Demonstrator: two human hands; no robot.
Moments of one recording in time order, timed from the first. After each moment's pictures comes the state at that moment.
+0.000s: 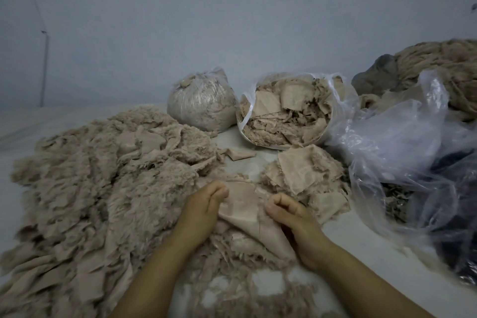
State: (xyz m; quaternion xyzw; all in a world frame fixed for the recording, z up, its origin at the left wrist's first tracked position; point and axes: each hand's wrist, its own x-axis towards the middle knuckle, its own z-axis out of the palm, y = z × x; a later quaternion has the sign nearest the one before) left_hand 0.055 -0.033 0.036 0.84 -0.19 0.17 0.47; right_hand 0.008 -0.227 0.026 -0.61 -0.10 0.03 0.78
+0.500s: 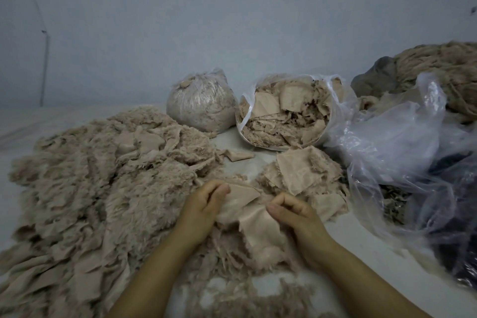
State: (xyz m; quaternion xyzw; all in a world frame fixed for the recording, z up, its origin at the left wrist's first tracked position) left_hand 0.047 -0.036 0.047 0.81 -0.21 0.14 0.53; right_hand 0.009 -0.233 0.029 -0.65 -0.12 -0.03 0.75
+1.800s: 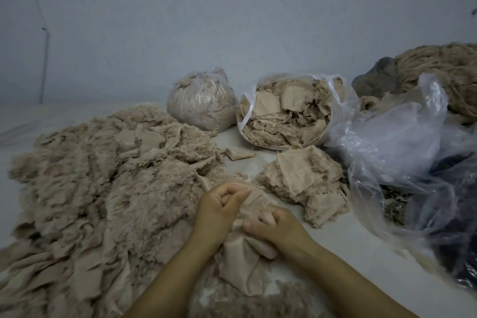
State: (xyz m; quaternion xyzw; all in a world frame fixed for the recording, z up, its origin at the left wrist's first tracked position) left_hand 0.036 -0.069 0.046 0.72 -0.14 0.12 0.67; right_hand 0.000 -0.209 0.037 -0.71 -0.11 0.03 0.69
